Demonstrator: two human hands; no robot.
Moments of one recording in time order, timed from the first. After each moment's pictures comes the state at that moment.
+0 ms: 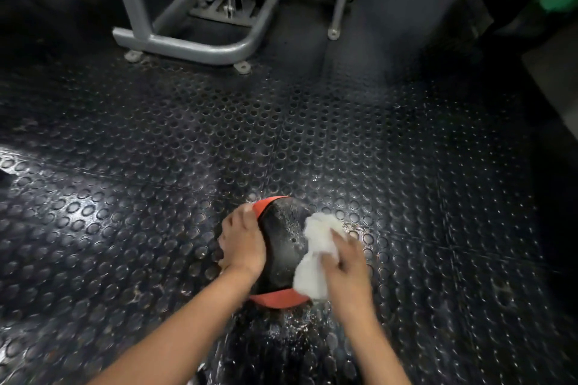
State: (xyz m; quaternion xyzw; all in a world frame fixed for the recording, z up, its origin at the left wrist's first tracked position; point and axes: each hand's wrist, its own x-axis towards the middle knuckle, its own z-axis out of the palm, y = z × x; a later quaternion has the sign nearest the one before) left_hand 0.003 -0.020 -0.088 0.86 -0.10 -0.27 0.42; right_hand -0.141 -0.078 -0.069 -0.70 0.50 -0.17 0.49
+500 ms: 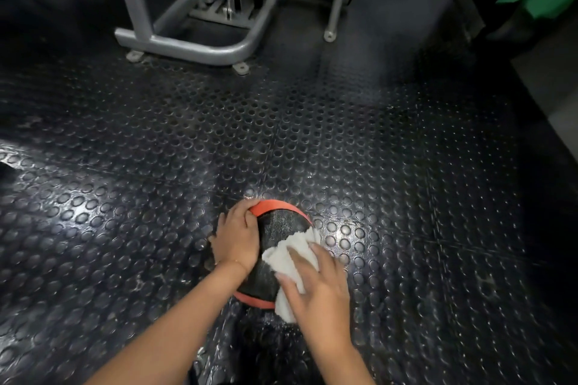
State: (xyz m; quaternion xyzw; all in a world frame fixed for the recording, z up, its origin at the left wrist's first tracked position) left_hand 0.001 -0.005 -0.084 0.88 -0.19 -0.21 0.38; right_hand -0.156 -0.034 -0.064 -0.88 0.38 -0.19 0.22
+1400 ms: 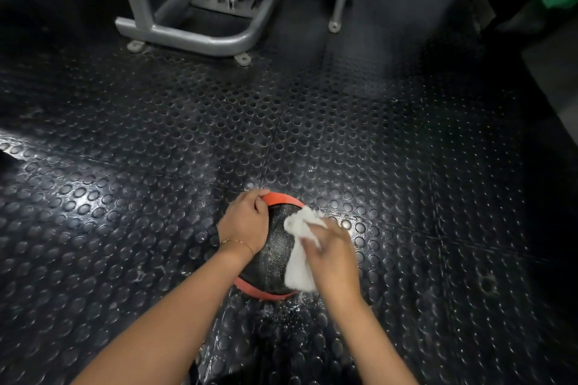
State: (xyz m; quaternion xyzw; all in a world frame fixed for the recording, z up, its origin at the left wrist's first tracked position) left_hand 0.000 -0.024 -0.067 0.90 -0.24 -0.19 0.31; right_hand -0.141 -0.077 -0.050 -0.83 0.42 -0.13 0.33
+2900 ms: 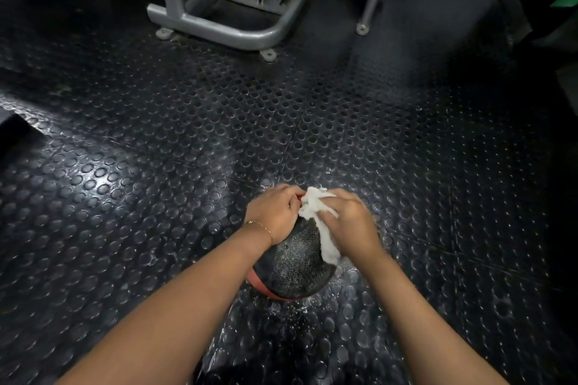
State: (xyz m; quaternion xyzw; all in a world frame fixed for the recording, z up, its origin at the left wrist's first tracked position) left_hand 0.011 -0.035 -0.062 0.86 -0.39 -0.23 0.22; right_hand -0.106 -0.123 -0.036 -0.89 0.32 -0.07 0.31
